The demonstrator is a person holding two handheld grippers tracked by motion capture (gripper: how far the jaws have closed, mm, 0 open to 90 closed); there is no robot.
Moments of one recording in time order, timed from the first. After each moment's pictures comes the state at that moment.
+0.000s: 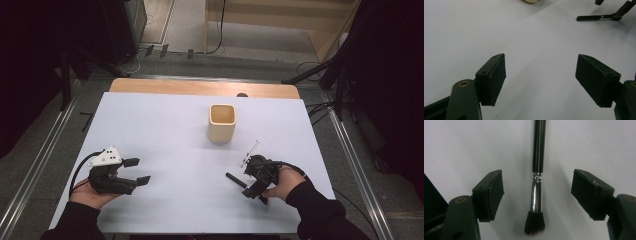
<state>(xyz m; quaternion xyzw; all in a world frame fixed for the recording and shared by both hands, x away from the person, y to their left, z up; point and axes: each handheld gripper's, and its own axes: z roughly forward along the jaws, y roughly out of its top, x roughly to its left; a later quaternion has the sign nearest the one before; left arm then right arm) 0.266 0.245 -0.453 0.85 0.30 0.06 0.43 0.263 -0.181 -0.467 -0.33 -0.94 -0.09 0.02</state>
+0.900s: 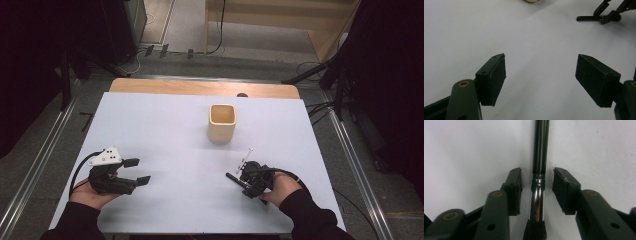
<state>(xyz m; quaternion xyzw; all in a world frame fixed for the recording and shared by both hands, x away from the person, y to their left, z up) 0.265 0.245 -0.454 0.85 0.30 0.06 0.43 0.256 -0.169 -0.485 -0.33 -0.94 -0.06 -0.02</state>
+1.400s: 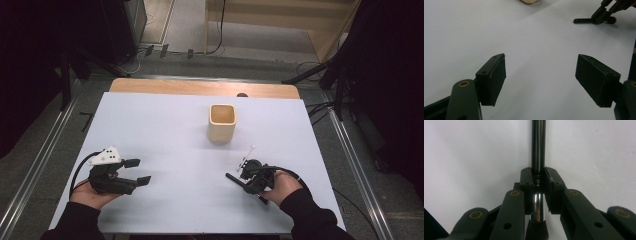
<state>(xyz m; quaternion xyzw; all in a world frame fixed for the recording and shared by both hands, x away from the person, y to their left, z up) 0.266 0.245 -0.453 0.85 0.31 0.05 0.43 0.260 -0.171 -0.484 -0.34 -0.94 -0.07 0.00</state>
